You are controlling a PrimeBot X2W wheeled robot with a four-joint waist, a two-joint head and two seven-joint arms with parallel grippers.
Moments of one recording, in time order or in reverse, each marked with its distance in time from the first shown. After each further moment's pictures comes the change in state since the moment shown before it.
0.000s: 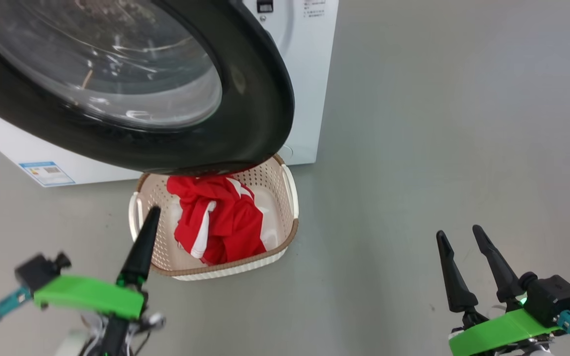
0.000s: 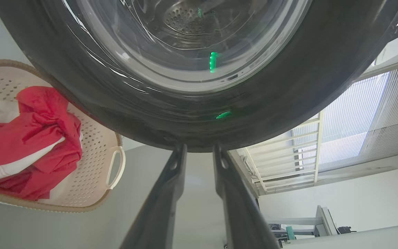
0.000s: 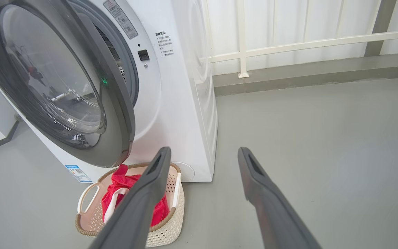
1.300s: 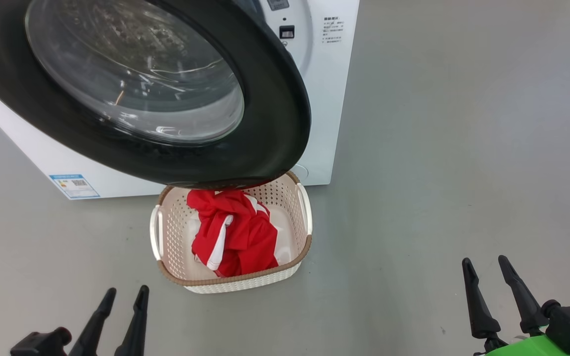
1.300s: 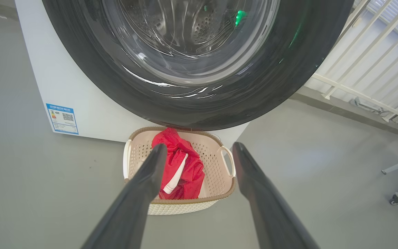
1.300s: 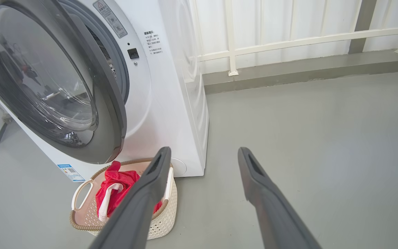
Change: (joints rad) left arm 0.304 -0.024 0.191 -0.010 0.807 -0.001 -0.074; right arm 0.103 0.004 -0.078 -0.002 0.000 0.000 0.000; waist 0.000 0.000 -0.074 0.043
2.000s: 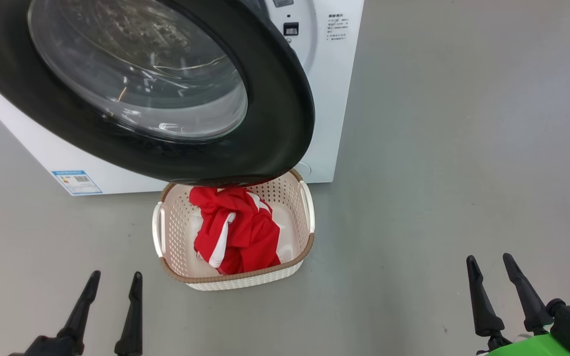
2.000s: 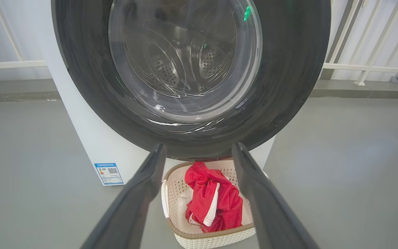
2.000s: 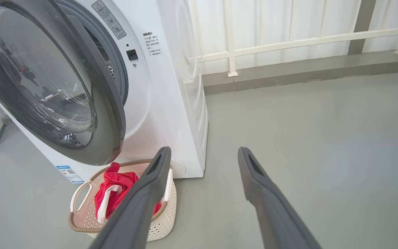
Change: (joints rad) left arm 0.063 -0.176 0.223 -0.158 0.534 0.000 0.000; right arm 0.000 0.001 -0.015 -0.010 0.000 0.000 0.000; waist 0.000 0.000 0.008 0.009
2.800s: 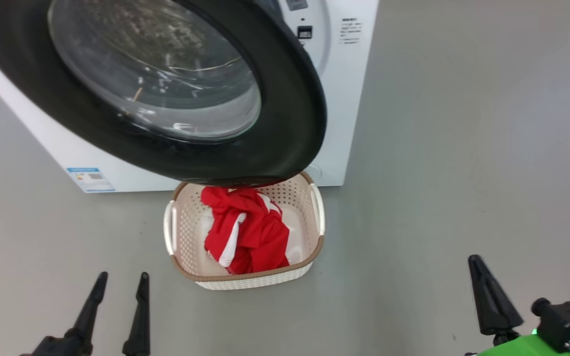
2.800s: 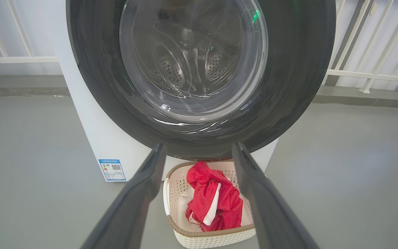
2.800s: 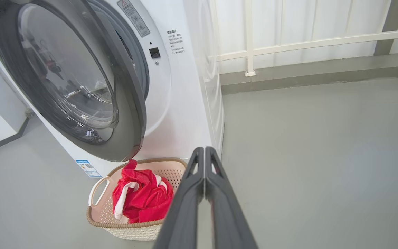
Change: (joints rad) left arm 0.001 -0.025 -0.003 0.005 -0.005 0.000 0.000; right arm -0.007 -0.004 0.044 0.002 0.001 0.000 0.000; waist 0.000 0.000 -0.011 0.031
